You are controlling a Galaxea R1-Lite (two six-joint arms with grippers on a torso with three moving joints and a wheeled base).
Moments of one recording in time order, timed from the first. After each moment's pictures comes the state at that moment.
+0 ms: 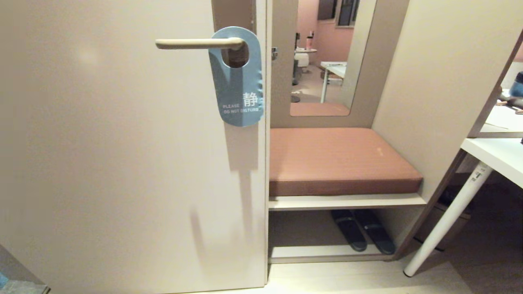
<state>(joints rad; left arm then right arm) -0.01 0.00 0.00 0.00 0.02 0.03 0.00 0.00 -0.04 0.10 -0.02 0.06</state>
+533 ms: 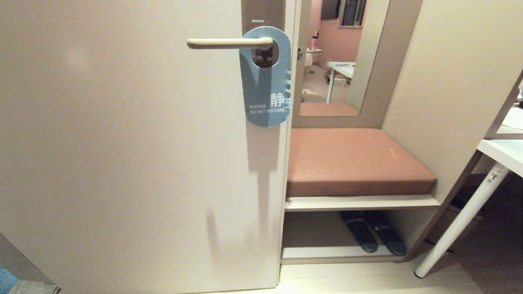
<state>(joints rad) -0.01 0.00 0.00 0.00 0.02 0.03 0.00 0.00 -0.04 0.10 -0.02 0.06</state>
